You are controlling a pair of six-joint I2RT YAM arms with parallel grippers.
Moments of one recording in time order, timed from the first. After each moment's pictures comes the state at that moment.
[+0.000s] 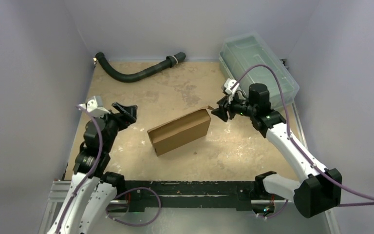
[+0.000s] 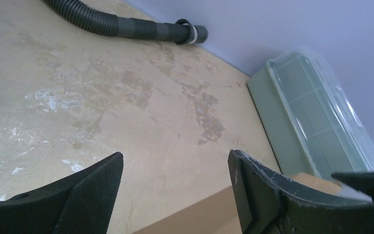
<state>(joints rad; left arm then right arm) -0.24 0.56 0.62 -0.25 -0.18 -0.67 0.34 1.15 0.91 -0.21 -0.61 -0.30</state>
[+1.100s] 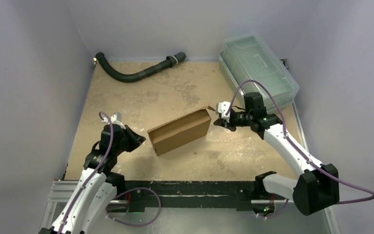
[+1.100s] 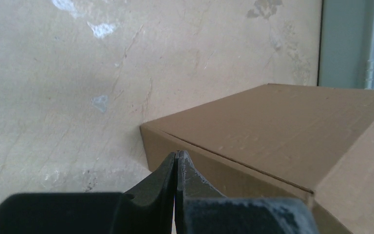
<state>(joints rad) -0.24 0.52 0.46 -0.57 0.10 -0.82 0.32 1.16 0.83 -0.42 -0.84 -0.86</state>
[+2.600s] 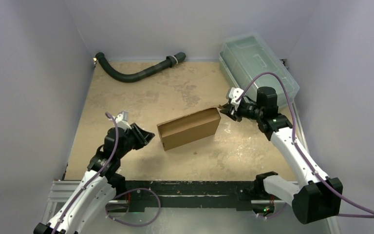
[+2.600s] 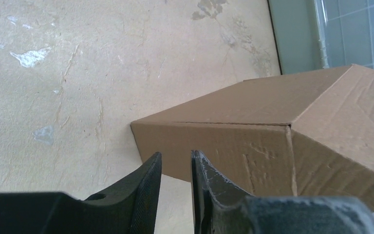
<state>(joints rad) -0.36 0.50 0.34 -0.28 0.11 -0.83 0.22 1.07 0.86 -0.28 -0.77 -0.62</state>
